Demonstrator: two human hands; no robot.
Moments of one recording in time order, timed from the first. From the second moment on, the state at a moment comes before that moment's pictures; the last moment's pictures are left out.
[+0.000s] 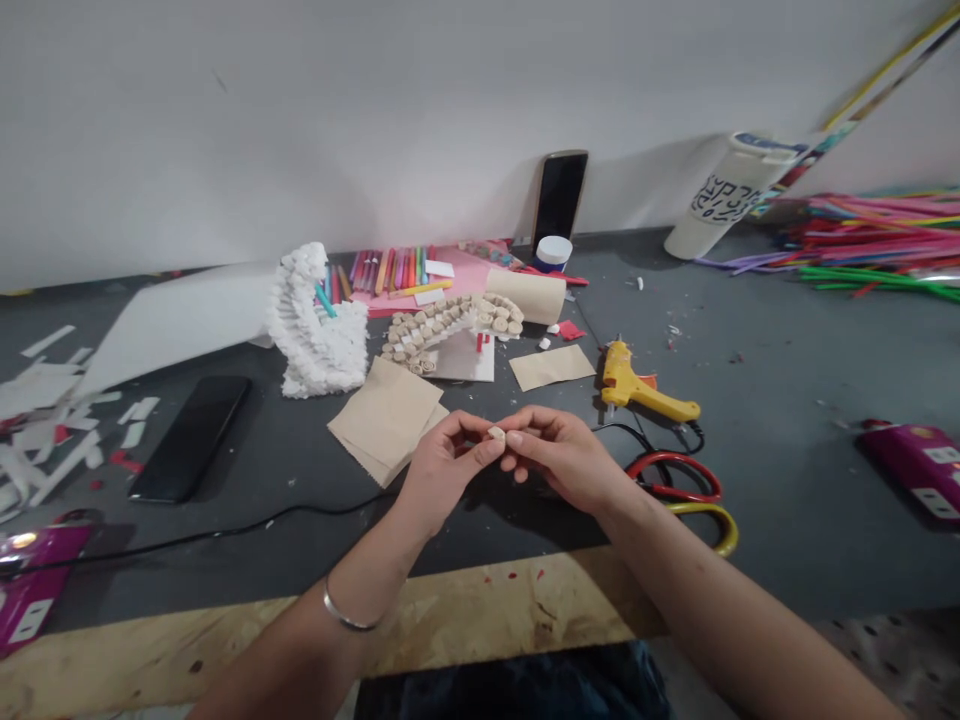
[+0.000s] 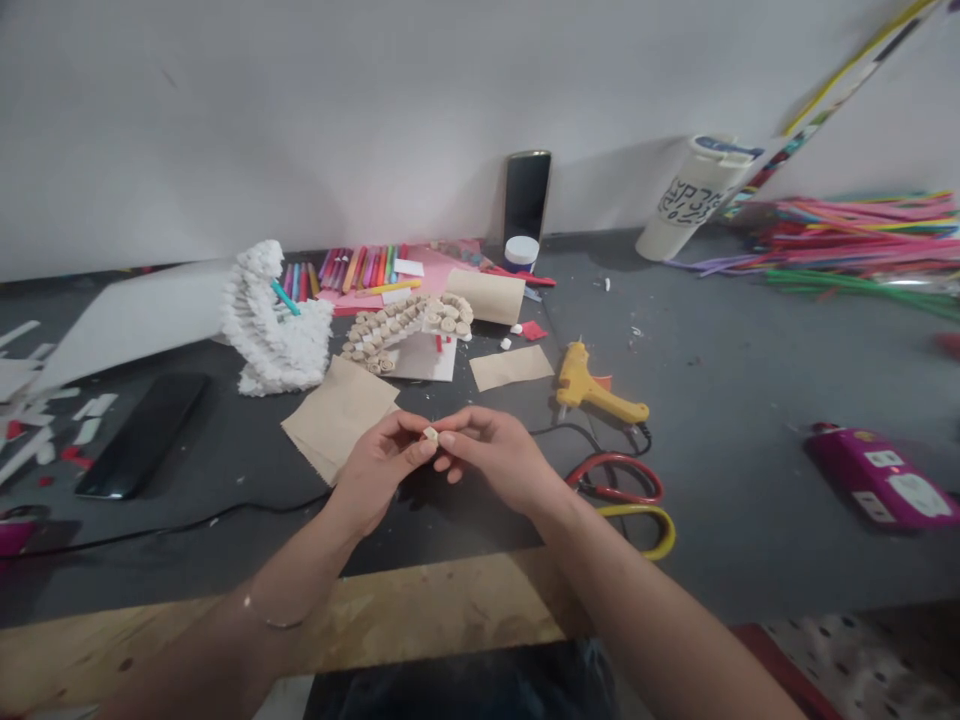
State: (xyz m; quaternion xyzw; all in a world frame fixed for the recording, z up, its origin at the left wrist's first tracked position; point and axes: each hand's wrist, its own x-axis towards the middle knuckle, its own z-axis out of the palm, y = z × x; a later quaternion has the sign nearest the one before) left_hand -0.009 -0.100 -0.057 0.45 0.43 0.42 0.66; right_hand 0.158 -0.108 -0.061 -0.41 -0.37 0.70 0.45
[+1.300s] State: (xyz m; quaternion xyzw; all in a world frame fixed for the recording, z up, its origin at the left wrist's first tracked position) left_hand -0.010 -0.101 -0.058 0.48 0.42 0.46 0.62; right_hand 0.156 -0.117 -0.061 -0.48 -0.67 0.28 0.49
